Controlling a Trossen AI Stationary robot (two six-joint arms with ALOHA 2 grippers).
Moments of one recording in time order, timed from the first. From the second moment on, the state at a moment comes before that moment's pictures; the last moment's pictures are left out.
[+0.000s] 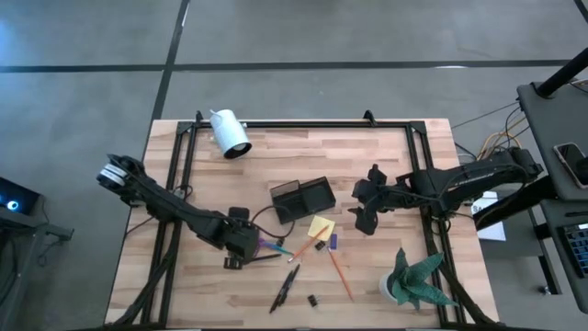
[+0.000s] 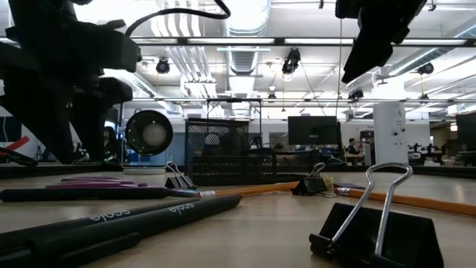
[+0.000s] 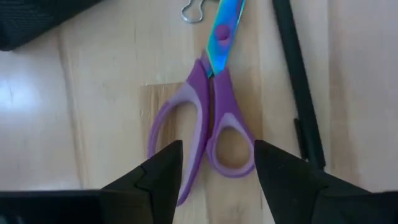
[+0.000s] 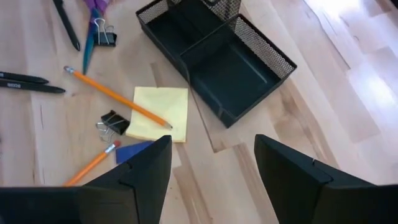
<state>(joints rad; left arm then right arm) -0.45 1.52 0.89 -0.66 -0.19 -0.37 0.22 1.18 0.92 -0.71 0.29 0.49</state>
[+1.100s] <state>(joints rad) -0.44 1.71 0.85 -0.58 -0.17 -0.36 0.22 1.18 0.92 -0.71 0.29 0.52</state>
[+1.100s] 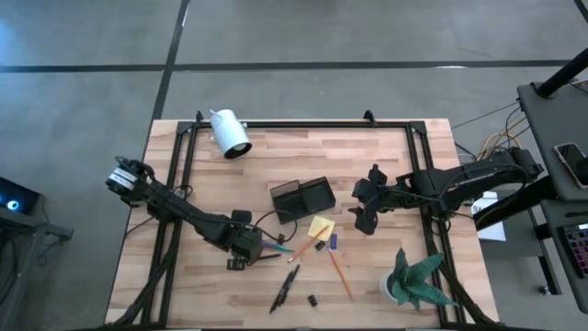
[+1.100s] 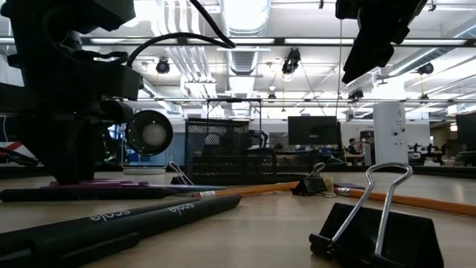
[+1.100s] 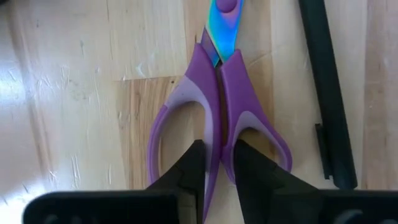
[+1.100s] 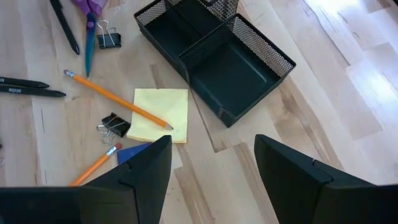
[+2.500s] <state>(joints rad) -0.20 1.62 1.46 -1.57 -0.86 0.08 0.21 1.08 0.92 -0.70 0.66 0.52</state>
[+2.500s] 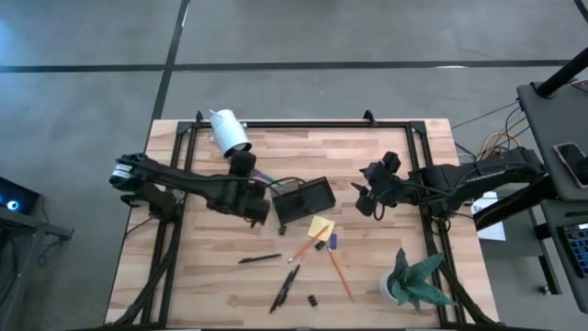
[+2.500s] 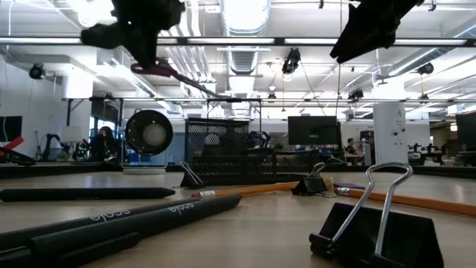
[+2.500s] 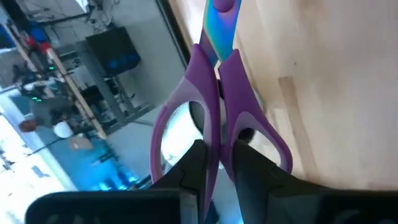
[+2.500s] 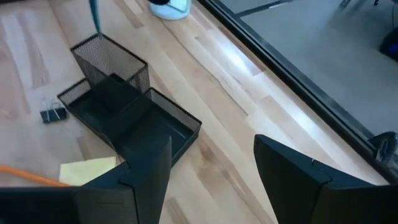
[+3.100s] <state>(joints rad) -0.18 1.84 1.54 -1.57 -0.91 0.22 0.22 1.07 0.92 -0.70 0.66 0.64</state>
